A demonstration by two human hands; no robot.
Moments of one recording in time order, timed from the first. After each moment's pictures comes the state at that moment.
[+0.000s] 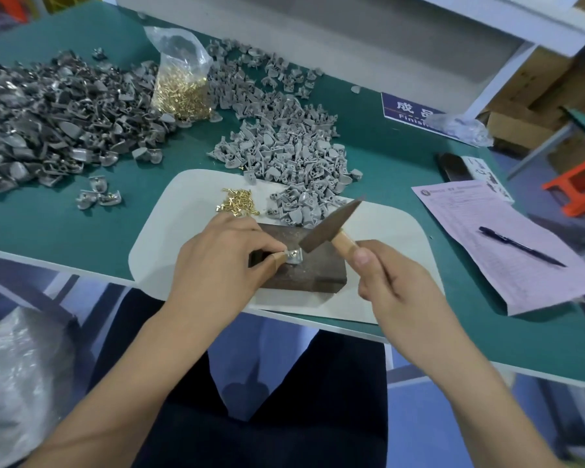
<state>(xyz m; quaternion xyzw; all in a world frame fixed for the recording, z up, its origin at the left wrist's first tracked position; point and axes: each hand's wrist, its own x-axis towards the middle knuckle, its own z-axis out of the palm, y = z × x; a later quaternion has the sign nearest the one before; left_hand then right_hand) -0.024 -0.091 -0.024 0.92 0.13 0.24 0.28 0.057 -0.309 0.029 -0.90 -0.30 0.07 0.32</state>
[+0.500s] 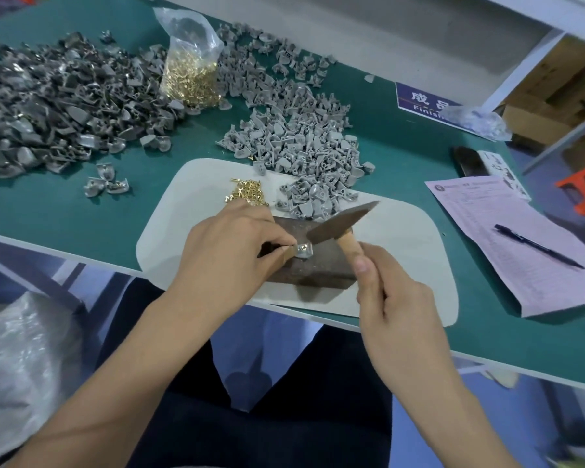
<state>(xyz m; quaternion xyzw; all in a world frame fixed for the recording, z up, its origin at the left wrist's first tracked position) -0.023 -0.086 -0.015 0.93 0.10 0.23 0.27 0.028 -0.294 0.016 -0.91 -0.26 -0.01 0.31</state>
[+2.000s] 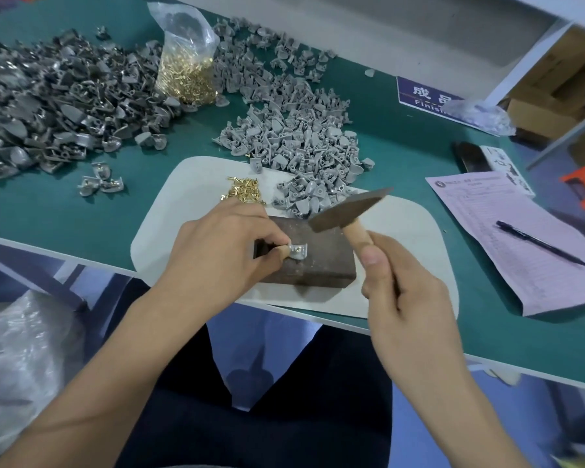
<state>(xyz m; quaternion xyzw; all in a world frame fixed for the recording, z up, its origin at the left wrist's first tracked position) -0.024 -0.083 -0.012 0.93 0.11 0.21 0.28 0.033 -0.298 0.021 -0.91 -0.26 -0.03 0.33</state>
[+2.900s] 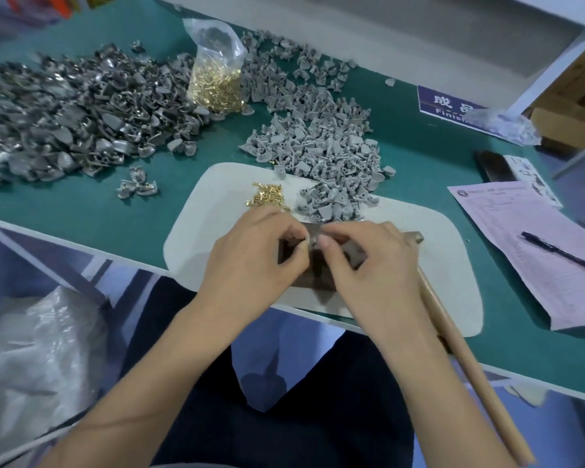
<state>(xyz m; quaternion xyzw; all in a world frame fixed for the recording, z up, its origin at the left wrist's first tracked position) -0.025 -0.090 -0.027 0.88 0.15 0.26 0.36 0.058 -0.239 -0.003 -0.89 -0.32 -0.10 0.32</state>
